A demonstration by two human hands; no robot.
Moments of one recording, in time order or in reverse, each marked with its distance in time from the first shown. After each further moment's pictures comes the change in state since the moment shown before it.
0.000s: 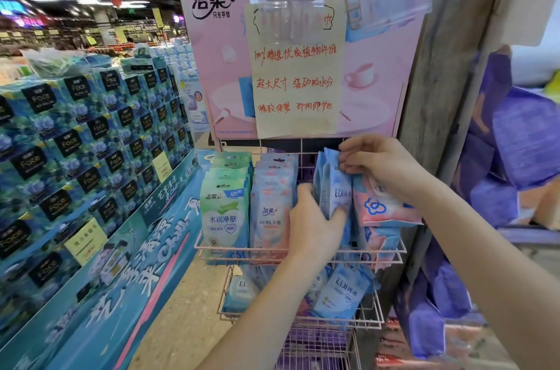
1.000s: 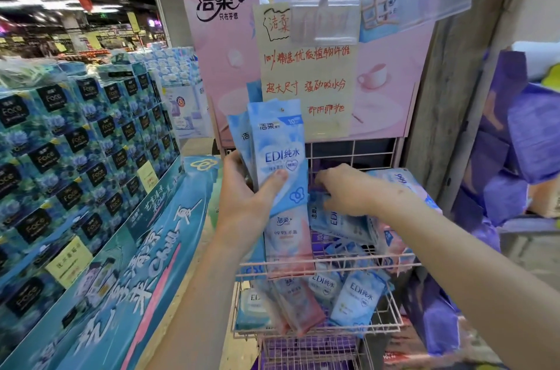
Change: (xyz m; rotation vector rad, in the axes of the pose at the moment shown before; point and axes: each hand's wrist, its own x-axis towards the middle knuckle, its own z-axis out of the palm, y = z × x) left_hand 0.043 -0.013 -0.123 -0.425 0.076 0.247; right_hand 0.009 -0.001 0.082 -1.415 -0.319 -0.036
